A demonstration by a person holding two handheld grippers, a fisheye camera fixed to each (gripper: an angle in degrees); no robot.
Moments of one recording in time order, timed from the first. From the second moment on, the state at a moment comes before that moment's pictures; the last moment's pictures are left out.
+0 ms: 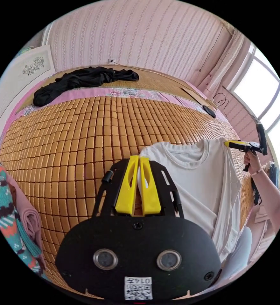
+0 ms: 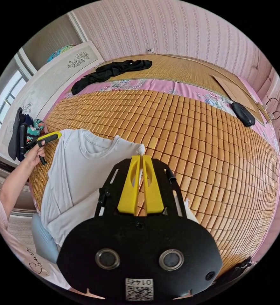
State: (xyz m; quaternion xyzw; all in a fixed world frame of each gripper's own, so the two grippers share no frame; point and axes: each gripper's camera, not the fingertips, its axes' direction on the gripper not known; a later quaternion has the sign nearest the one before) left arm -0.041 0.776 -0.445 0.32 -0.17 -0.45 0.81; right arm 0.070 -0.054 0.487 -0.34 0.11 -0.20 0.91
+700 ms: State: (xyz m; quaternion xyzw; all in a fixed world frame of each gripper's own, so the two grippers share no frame) left arm 0.247 0.877 -0.463 0.32 -0.15 -0.30 0.89; right arm 0.040 0.072 0.195 -0.33 -0.11 -0.19 0.92
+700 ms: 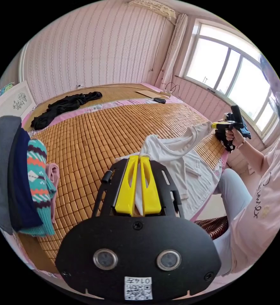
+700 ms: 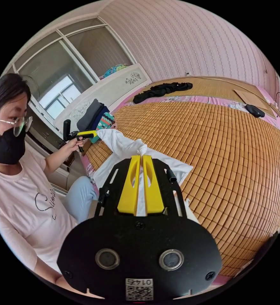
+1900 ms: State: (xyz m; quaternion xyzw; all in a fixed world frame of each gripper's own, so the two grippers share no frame) left arm 0.332 0.886 -0.342 0.26 -0.02 -0.27 0.93; right arm 0.022 0.292 0.214 -0.48 -0.16 -0.28 0.82
